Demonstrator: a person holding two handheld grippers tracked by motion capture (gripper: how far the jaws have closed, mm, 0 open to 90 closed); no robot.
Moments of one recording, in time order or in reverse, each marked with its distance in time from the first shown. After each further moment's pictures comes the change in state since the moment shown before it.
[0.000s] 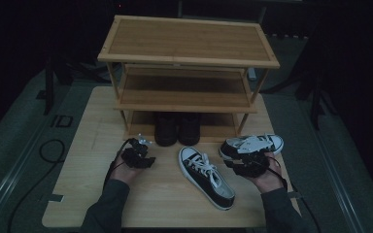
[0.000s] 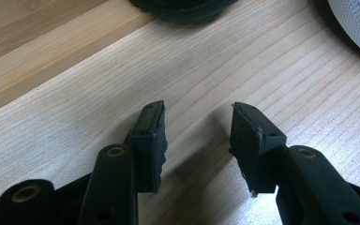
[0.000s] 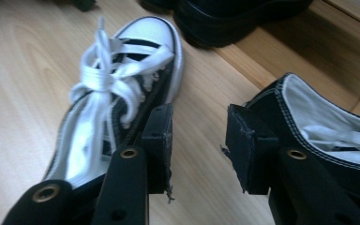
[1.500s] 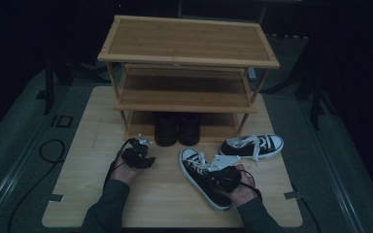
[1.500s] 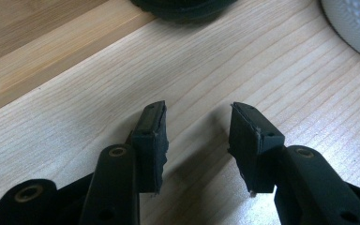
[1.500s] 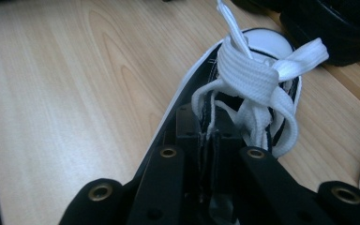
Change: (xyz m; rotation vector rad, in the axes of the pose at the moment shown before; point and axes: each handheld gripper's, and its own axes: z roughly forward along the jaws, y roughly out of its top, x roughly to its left) left arm -0.002 0.001 0.000 0.007 0.011 0.003; right arm 0.069 0.007 0.045 0.020 0.143 -0.106
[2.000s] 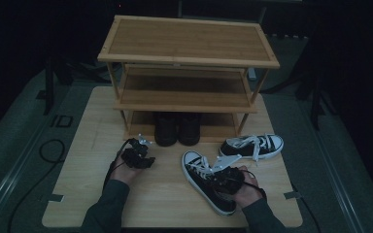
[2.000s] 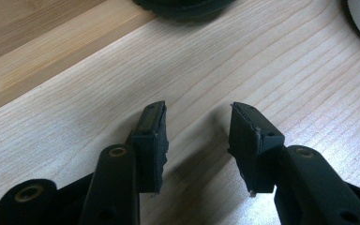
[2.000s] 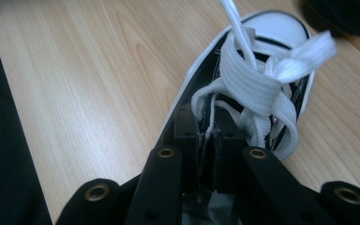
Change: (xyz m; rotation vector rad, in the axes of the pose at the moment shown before) left arm 0.000 -0.001 -0.001 -0.001 0.000 -0.002; right arm 0.002 0.000 -0.011 0.090 0.053 0.036
